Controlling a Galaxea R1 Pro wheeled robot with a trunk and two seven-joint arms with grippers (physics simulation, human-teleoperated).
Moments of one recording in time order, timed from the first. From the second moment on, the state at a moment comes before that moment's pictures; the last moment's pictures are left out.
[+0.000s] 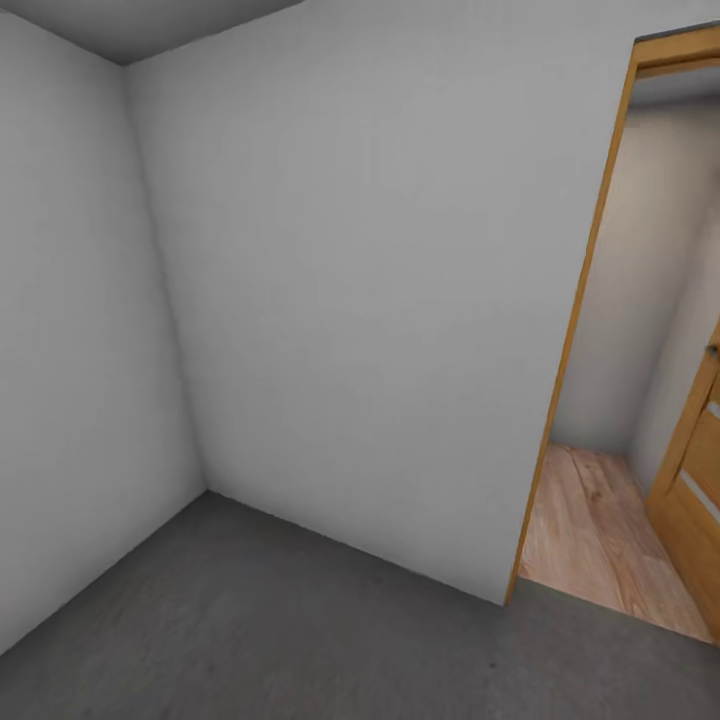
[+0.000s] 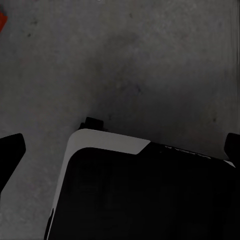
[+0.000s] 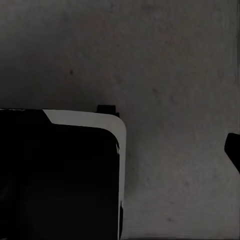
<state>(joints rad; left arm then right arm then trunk) -0.23 0.03 -0.04 0.00 0.33 -0.02 -0.04 -0.17 -0.07 0.07 0.03 -0.03 -0.11 0.04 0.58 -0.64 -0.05</state>
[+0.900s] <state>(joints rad) -0.23 0.02 -0.04 0.00 0.33 -0.02 -0.04 -0.17 -0.07 0.07 0.03 -0.03 -0.11 0.04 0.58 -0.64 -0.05</state>
